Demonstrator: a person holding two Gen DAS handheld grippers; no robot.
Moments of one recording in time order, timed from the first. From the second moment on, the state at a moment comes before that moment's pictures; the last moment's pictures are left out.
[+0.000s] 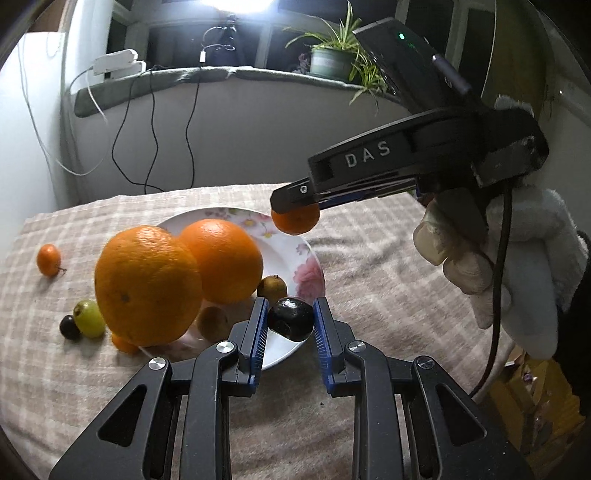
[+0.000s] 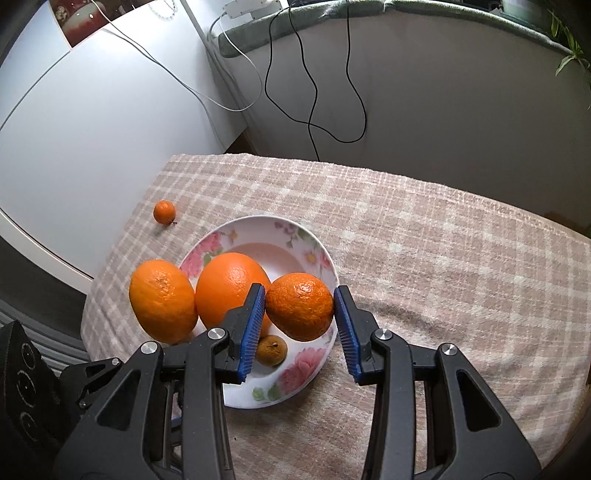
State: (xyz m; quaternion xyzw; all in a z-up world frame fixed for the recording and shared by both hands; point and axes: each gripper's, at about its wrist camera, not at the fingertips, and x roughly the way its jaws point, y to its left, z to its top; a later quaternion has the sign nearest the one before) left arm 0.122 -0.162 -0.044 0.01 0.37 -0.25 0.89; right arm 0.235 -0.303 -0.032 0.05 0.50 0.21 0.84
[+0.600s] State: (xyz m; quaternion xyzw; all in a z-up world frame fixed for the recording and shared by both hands) left arm 0.128 -0.169 -0.049 0.03 0.37 -0.24 0.90; right arm 0.237 -0.291 -0.042 0.04 0.51 0.22 0.83
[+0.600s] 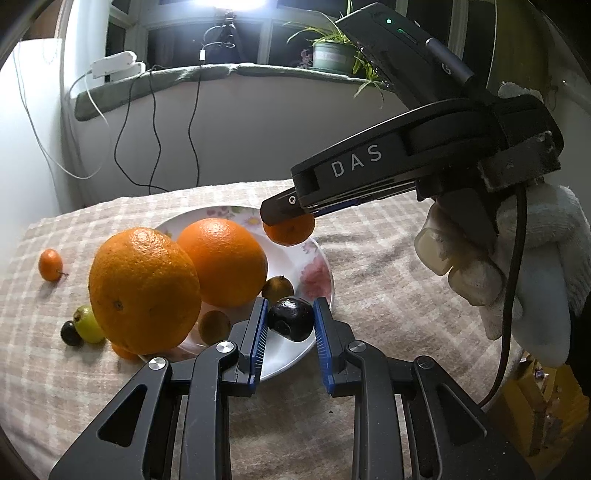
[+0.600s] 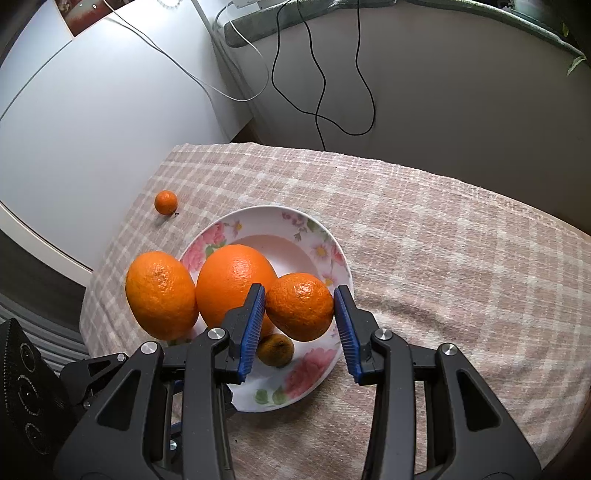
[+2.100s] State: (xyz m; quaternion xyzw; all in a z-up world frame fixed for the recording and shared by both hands) left arm 0.116 -0.156 -0.035 0.01 0.36 -0.22 0.91; right arm 0.229 -0.283 -0.017 0.02 0.49 0.23 0.84
